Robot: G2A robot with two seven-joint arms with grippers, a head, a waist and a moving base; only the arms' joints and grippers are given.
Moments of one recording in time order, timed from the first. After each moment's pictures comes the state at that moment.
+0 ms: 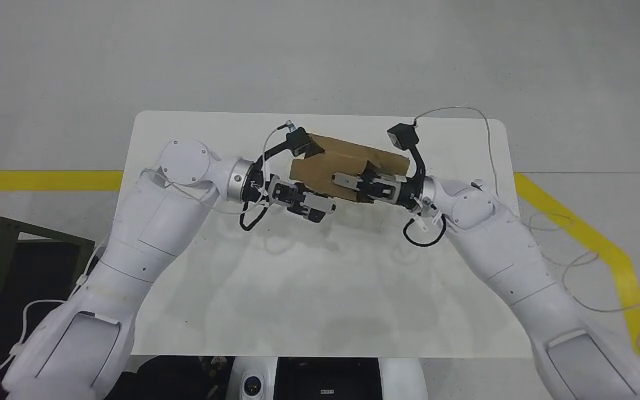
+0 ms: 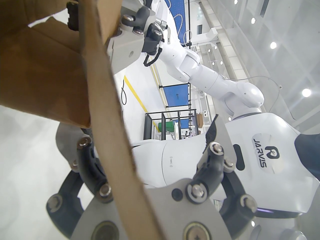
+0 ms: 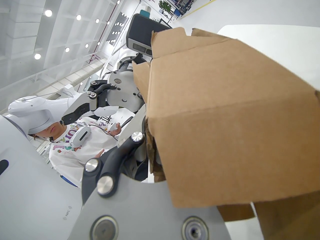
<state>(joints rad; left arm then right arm) 0.63 -1.12 -0.93 -1.28 -0.50 -0.23 -1.43 -0.70 -1.15 0.82 -1.14 0.34 -0.82 0.80</state>
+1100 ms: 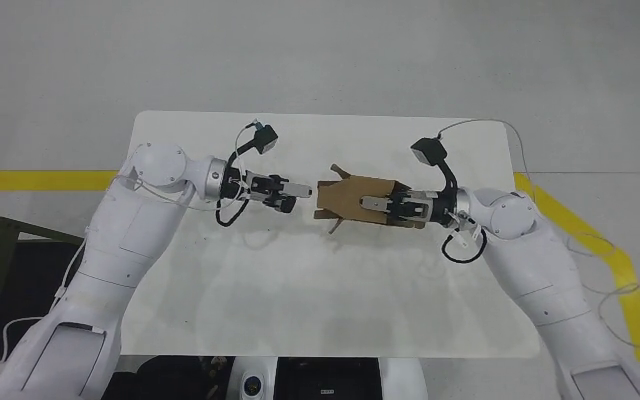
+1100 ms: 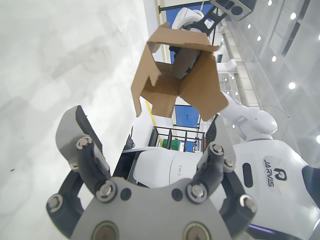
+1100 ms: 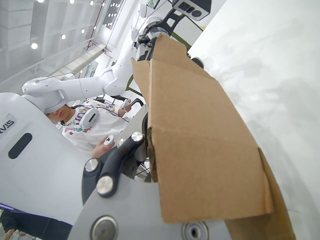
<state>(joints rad) 0.69 -1.06 -1.04 -1.29 -0.29 -0.10 -1.38 -0.87 -1.05 1.05 -1.35 0.43 -0.70 1.12</state>
